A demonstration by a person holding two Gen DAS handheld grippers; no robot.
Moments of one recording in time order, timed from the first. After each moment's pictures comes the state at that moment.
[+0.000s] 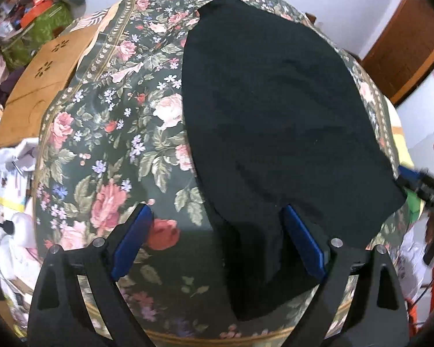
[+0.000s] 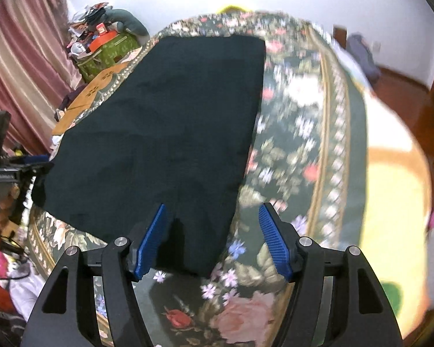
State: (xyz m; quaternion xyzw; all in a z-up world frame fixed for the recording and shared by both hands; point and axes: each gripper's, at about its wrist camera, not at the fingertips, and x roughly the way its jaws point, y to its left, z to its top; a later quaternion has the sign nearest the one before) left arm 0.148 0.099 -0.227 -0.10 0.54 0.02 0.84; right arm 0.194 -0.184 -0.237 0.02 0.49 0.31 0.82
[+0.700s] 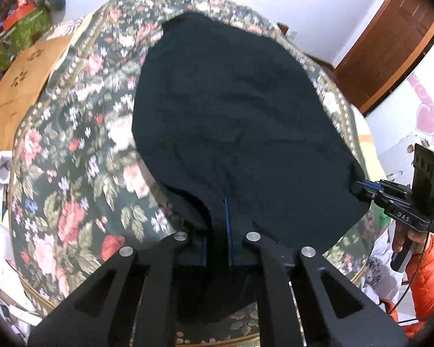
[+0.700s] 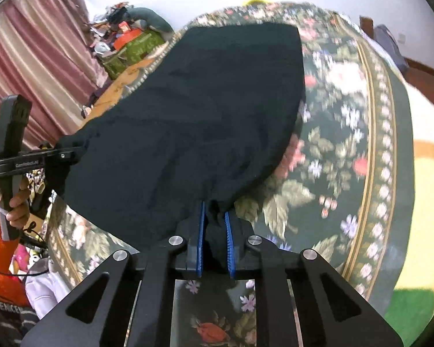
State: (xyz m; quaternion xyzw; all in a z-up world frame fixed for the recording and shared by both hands) left arm 0.161 0.079 -0.206 -0.12 0.51 -0.04 0.85; right arm 0.192 -0.163 -0.229 0.03 0.46 0.37 0.81
